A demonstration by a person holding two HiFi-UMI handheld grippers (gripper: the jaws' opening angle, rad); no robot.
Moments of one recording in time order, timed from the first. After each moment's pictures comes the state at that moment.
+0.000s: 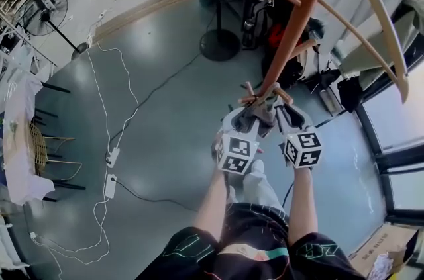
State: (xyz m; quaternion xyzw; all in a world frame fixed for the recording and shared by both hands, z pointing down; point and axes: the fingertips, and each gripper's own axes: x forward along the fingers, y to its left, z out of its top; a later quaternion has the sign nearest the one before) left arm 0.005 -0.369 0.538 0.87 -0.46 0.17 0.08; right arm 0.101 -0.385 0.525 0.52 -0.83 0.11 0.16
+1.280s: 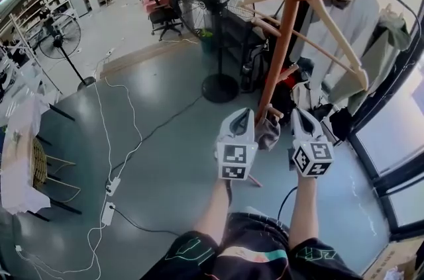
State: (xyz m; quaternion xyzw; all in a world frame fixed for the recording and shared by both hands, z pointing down) left arm -0.023 -0.361 0.387 0.85 -0.53 -0.01 -0.02; right arm 0.126 -0.362 0.382 0.58 -0.82 -0.01 0.01
